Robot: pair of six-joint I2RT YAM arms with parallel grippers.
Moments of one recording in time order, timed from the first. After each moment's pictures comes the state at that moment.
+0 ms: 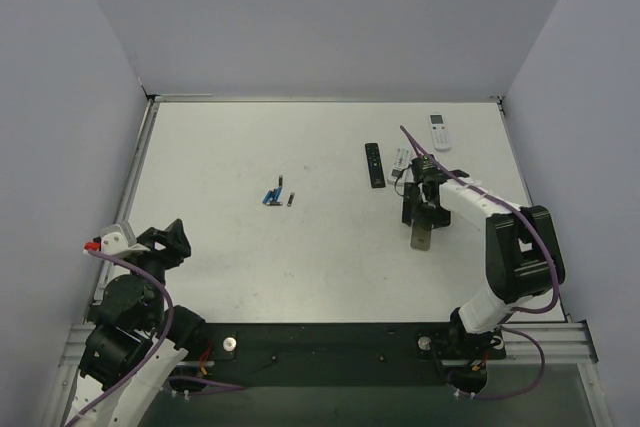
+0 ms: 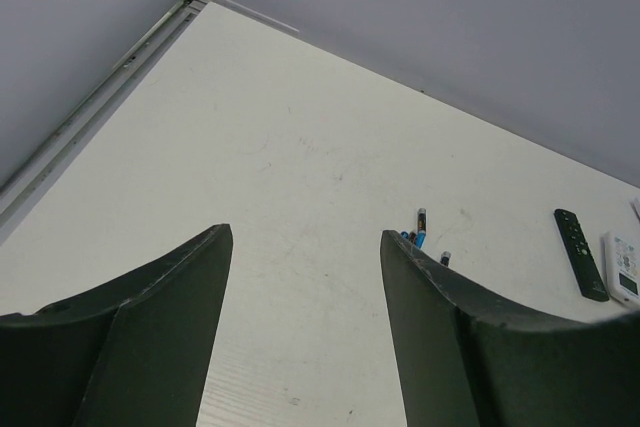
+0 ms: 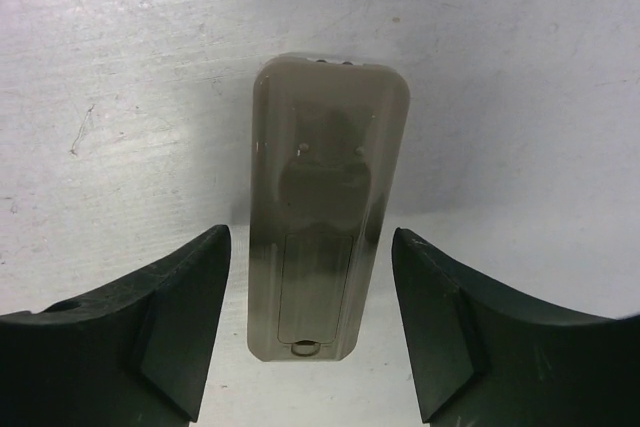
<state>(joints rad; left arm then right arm) -0.49 0.01 0.57 -0.57 -0.67 -0.38 0.25 1.61 0.91 -0.57 0.23 0.32</state>
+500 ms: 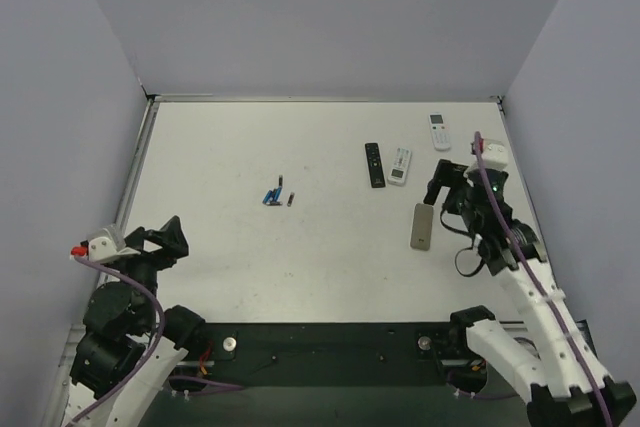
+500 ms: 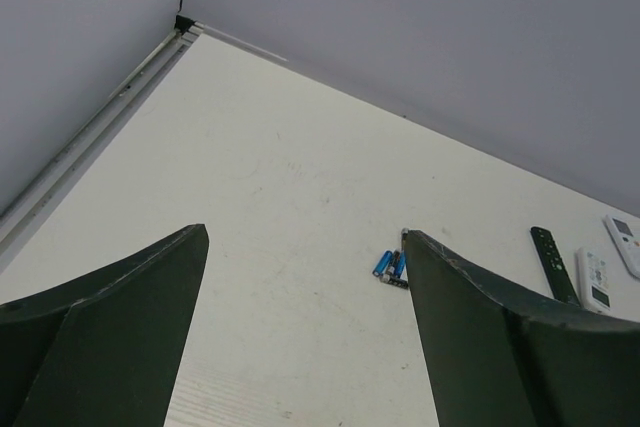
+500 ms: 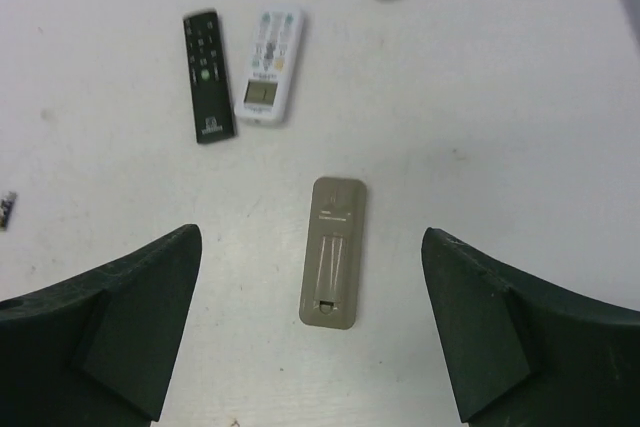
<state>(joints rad) -0.49 0.01 0.61 -0.58 -0.66 -0.37 0.25 0.90 0.81 -0.50 0.25 0.29</state>
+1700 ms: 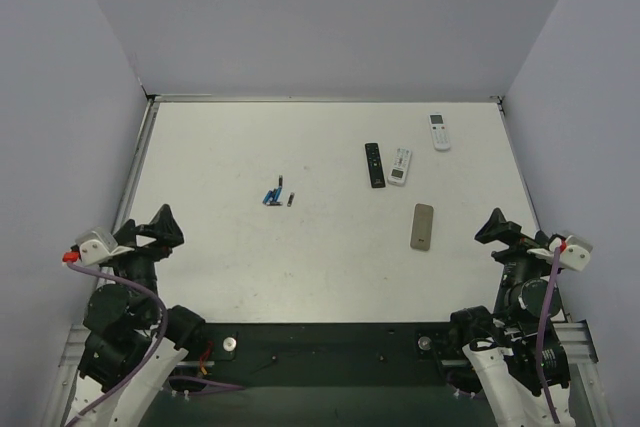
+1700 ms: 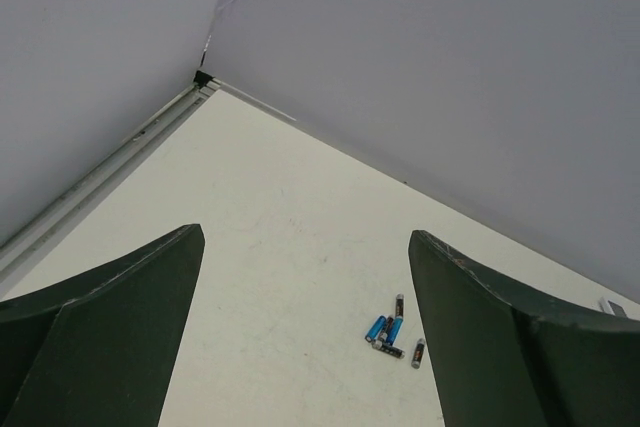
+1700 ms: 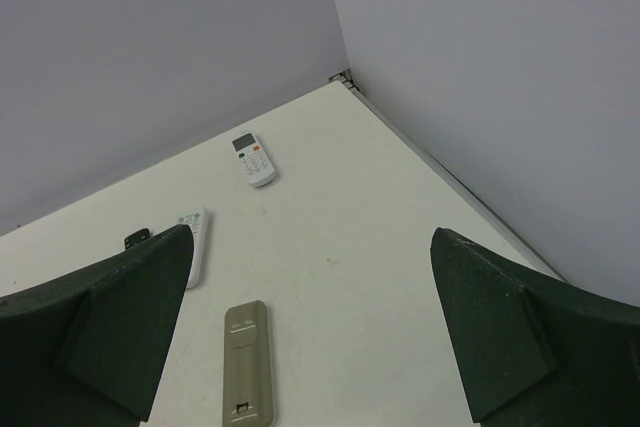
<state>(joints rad) -0.49 0.01 0.59 -0.37 -0.76 -0.32 0.25 0.01 0.54 -0.44 0.66 0.20</state>
